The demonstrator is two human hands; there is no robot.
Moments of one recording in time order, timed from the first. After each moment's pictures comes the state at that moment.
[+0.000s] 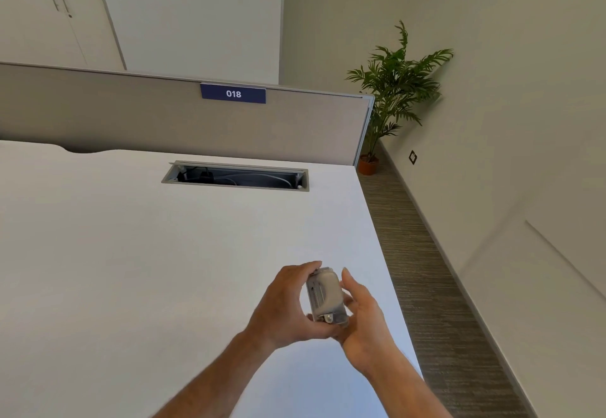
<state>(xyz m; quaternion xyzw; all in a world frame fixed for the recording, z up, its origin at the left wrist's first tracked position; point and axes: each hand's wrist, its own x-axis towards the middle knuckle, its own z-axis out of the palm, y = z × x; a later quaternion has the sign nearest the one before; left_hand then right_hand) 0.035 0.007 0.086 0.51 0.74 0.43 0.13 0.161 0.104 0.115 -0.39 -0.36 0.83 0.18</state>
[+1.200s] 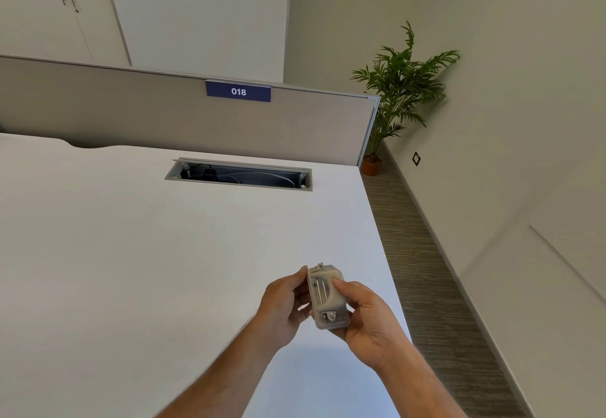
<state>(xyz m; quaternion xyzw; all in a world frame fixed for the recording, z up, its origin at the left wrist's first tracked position) 0.037 0.027 0.098 -0.02 0.52 0.70 0.49 0.158 0.108 0.127 -0.39 -0.37 0.82 0.18</state>
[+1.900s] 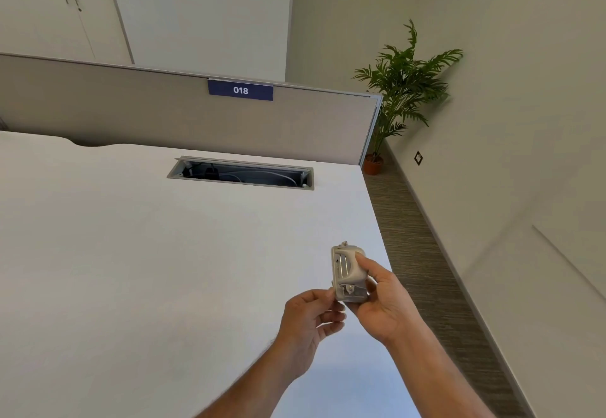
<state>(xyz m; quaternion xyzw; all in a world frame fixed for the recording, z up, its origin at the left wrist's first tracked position) 0.077 0.025 0.090 0.04 0.52 0.71 0.48 0.151 0.132 0.148 -0.45 -0.28 0.81 0.24</state>
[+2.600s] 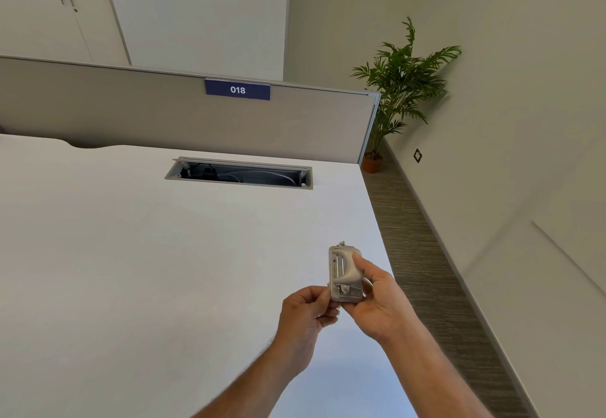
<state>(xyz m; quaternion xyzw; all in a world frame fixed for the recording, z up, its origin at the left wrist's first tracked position) 0.074 0.029 0.082 0.08 0.53 0.73 0.43 0.145 0.132 0.146 -0.45 -0.25 0.82 0.23</state>
